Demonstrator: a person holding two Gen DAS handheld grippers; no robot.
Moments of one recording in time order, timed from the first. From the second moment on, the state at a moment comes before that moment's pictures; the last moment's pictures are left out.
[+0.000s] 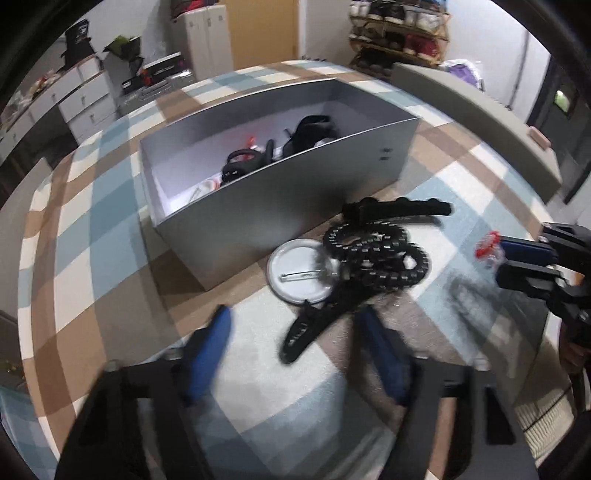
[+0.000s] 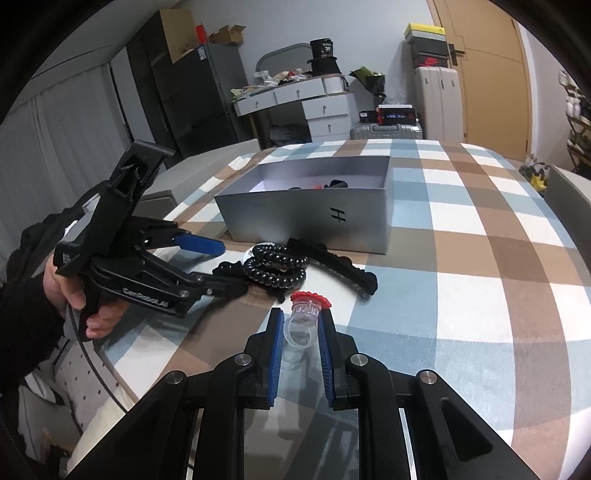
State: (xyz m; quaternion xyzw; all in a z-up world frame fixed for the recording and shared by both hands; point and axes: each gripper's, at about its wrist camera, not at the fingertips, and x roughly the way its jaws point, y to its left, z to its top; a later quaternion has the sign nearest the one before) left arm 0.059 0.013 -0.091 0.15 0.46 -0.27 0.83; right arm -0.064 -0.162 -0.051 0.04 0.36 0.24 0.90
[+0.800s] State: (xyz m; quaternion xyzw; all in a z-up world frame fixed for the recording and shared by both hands) left arm -0.005 0.019 -0.088 0.15 0.49 -0.30 0.81; right arm -0.072 -0.163 -0.047 0.07 0.35 0.25 0.90
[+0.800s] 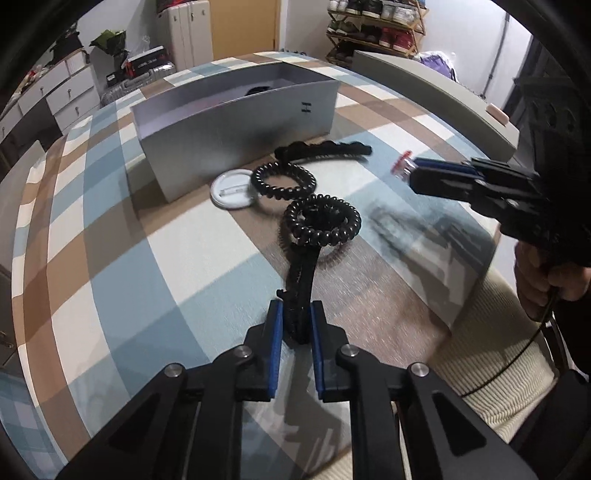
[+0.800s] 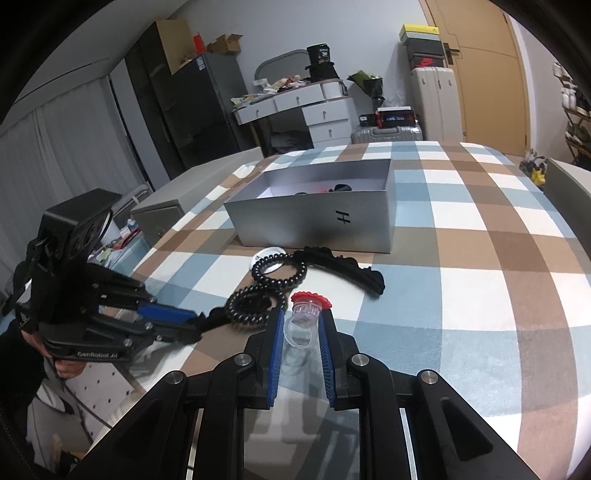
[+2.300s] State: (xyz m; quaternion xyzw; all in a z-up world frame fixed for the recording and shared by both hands) left arm -0.004 0.012 -0.076 0.18 0.48 -0.30 0.80; right arm -0.055 -0.132 -0.067 0.02 0.39 0.23 0.89
